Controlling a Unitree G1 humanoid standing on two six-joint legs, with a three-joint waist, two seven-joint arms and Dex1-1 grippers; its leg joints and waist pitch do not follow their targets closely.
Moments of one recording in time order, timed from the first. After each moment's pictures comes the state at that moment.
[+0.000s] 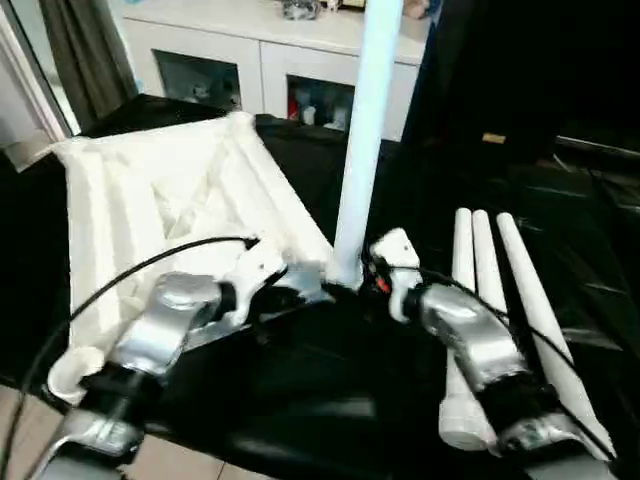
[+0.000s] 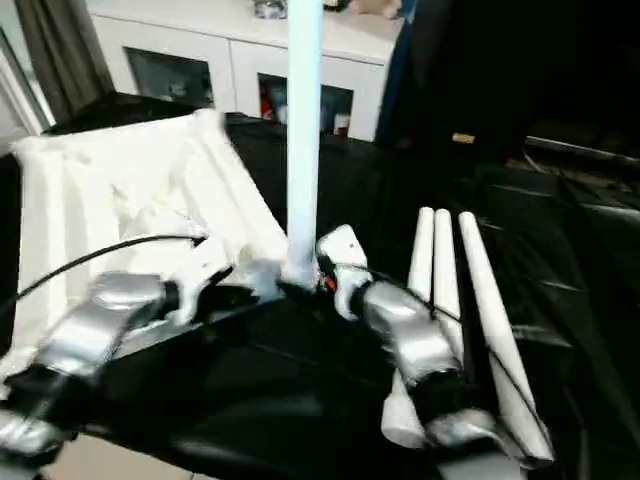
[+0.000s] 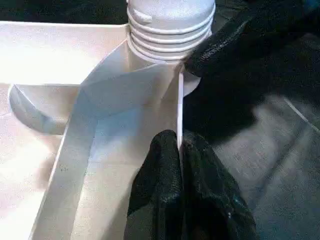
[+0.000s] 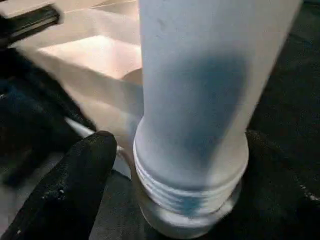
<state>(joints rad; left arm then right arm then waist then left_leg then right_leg) -0.44 0.39 -0.23 0.32 0.00 0.32 -1.03 -0.47 -0.18 0.17 0.53 0.08 0.09 0.80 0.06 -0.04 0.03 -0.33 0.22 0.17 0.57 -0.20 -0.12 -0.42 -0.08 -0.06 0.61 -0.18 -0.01</state>
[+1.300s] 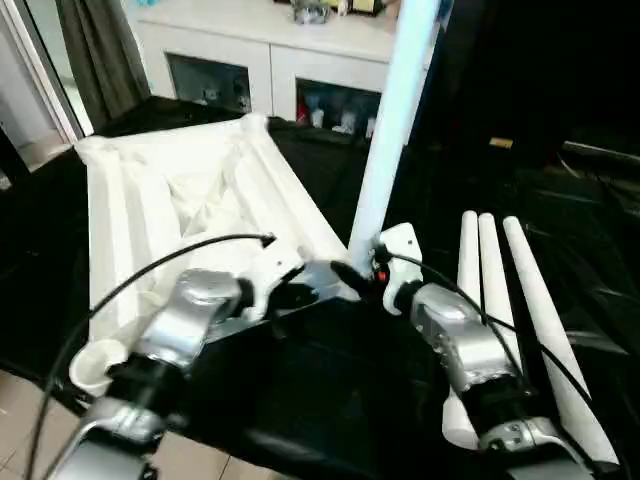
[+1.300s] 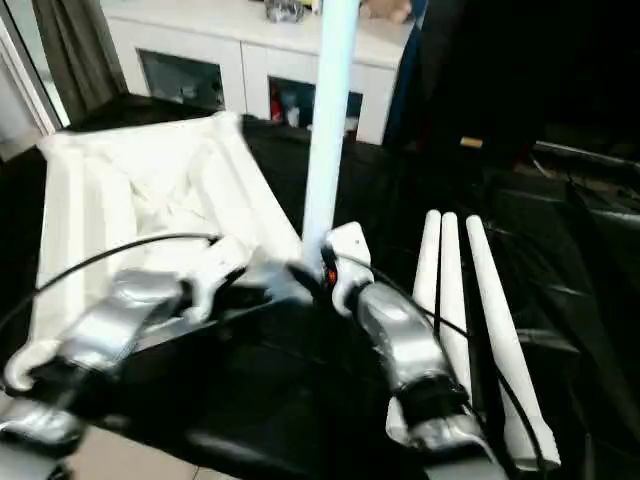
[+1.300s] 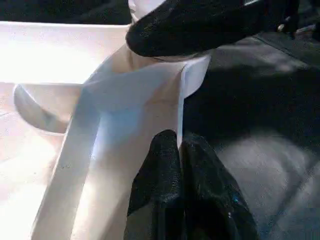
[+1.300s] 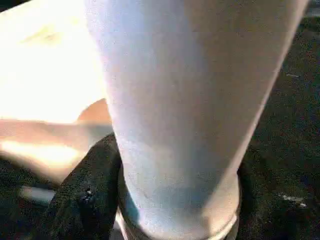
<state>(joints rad) -0.54 0.25 -0.24 0.46 0.07 0.35 -0.85 -0.51 -0.01 0.05 0.61 0.07 0.15 0.37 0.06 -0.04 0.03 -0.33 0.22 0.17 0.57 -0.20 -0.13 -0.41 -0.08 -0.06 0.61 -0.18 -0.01</state>
